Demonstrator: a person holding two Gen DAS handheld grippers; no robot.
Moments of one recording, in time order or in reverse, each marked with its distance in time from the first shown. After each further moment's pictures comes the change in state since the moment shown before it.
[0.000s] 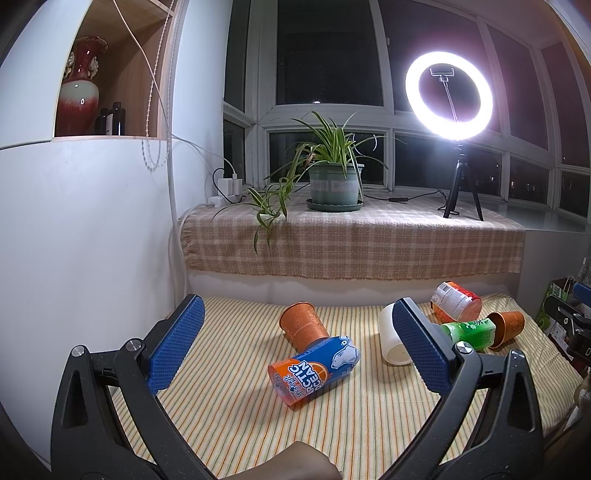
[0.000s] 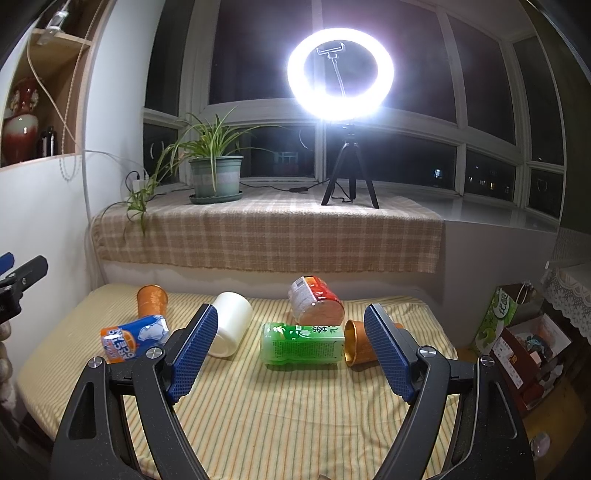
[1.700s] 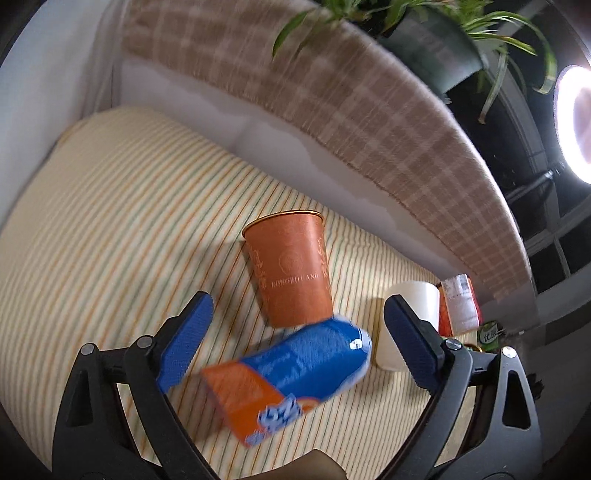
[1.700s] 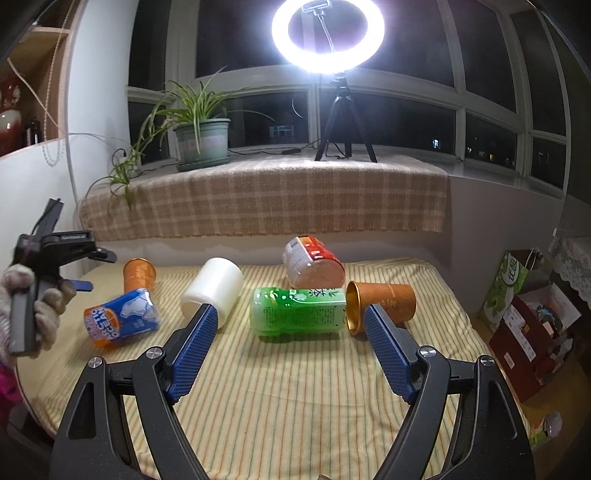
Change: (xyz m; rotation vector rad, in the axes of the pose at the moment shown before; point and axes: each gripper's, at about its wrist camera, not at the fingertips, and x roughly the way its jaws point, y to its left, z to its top) left arm 0.260 0.065 -0.047 -0.517 0.745 -0.248; right arm 0.036 -0.010 -0.027 0.049 0.130 -0.001
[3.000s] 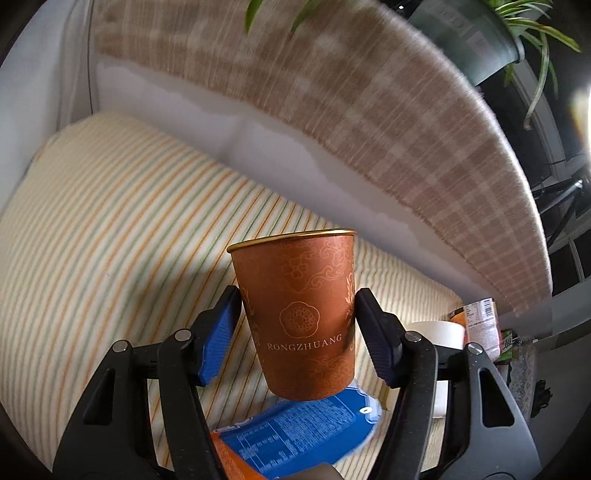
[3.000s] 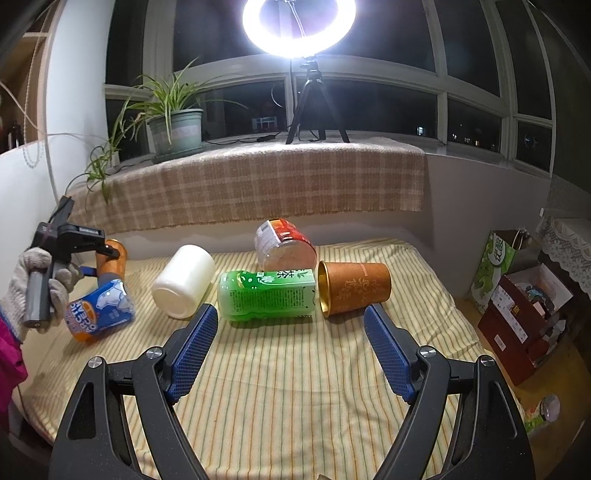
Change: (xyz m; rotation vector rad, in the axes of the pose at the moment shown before) left arm 0.032 -0.006 0.035 0.028 0.004 0.058; right arm 0.006 -0.026 -0.013 0.040 0.032 -0.054
